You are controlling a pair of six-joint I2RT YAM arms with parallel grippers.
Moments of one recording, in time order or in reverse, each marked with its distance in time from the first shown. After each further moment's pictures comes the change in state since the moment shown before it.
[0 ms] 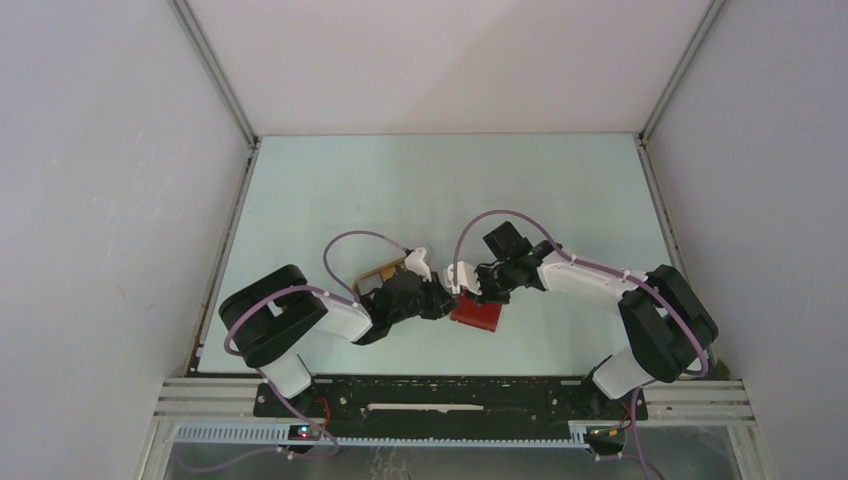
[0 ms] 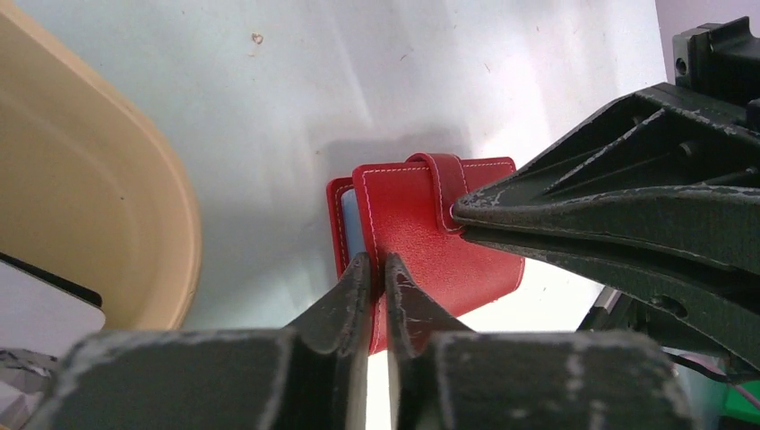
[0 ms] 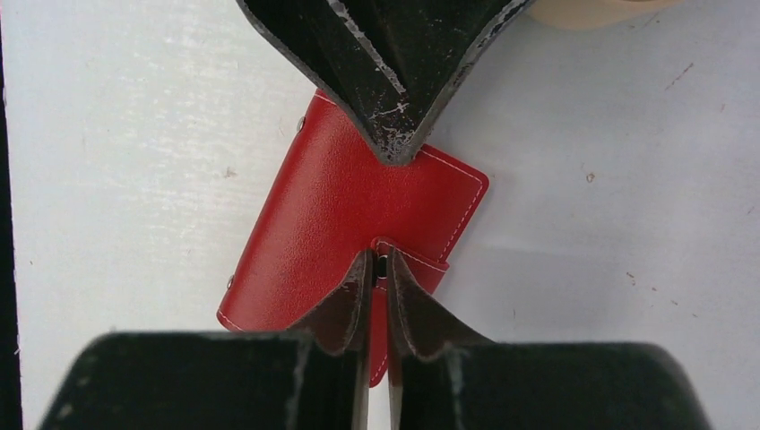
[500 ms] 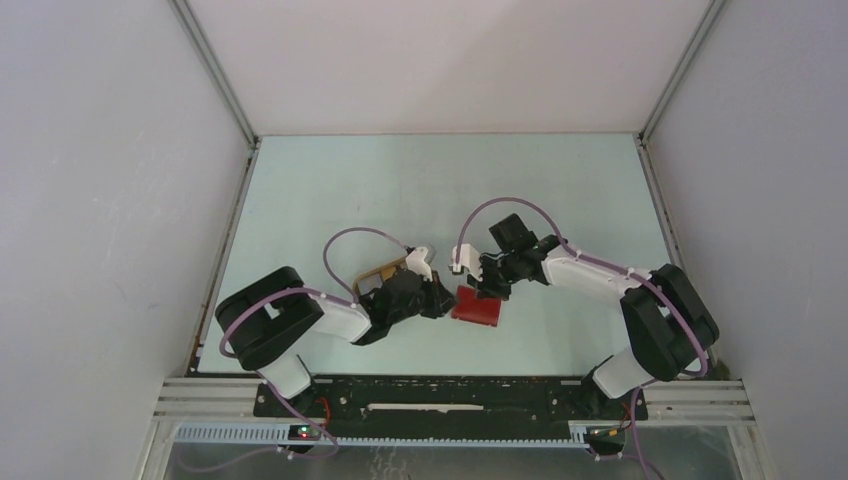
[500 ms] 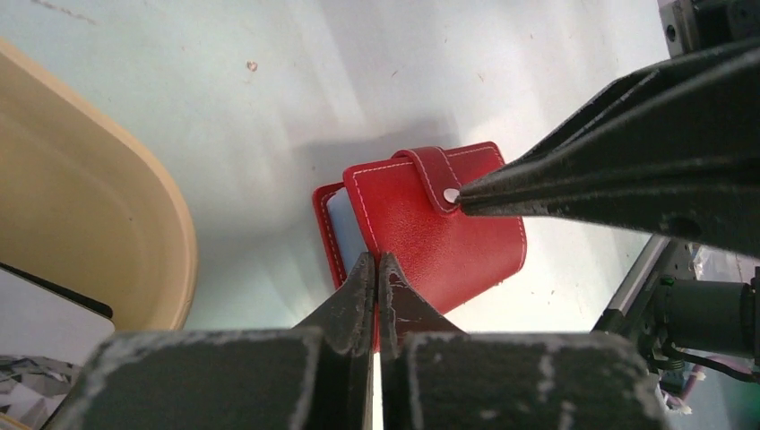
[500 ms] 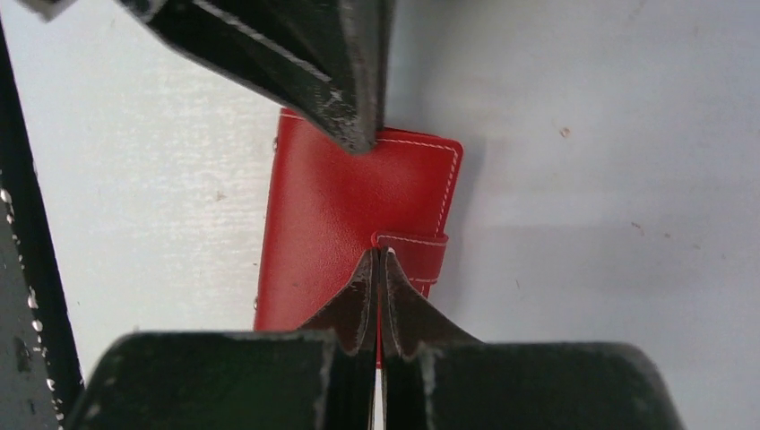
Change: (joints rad) left arm -0.006 -0.017 0.001 -0.002 -0.027 0.053; right arm -0.052 -0.002 0.024 0.005 -0.007 0.185
